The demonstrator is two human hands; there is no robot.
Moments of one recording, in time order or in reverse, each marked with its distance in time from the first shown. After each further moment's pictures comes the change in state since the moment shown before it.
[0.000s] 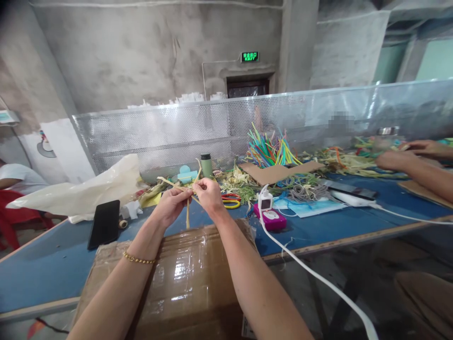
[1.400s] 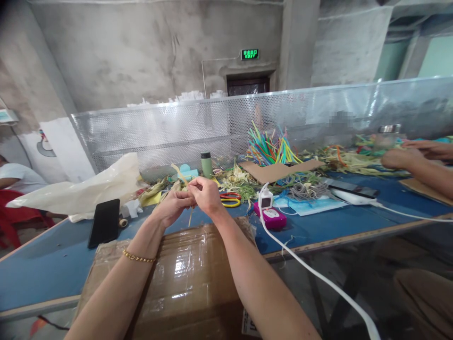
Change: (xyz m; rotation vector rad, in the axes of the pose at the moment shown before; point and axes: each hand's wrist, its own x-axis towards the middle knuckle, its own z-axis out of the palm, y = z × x) left_hand -0.005 0.002 0.000 0.189 -0.152 -0.069; right_hand -0.003 -0.006 0.003 -0.072 -0.083 -0.219
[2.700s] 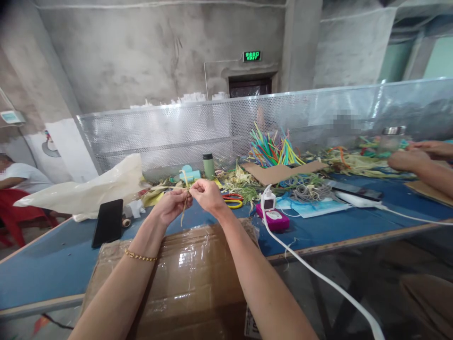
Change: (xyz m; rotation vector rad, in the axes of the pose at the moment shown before) left_hand 0.006 0.003 -0.012 -0.495 0.145 -0.176; right_hand 0.001 0.002 -0.003 0.040 -0.121 0.128
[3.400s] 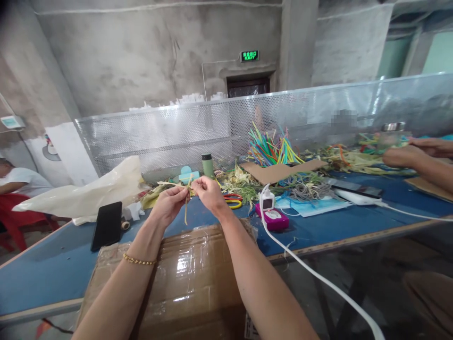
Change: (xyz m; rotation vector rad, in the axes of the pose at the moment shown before) left_hand -0.001 -0.004 0.003 0.172 -0.061 0.293; right_hand 0.003 0.004 -0.004 0.166 0.056 0.031
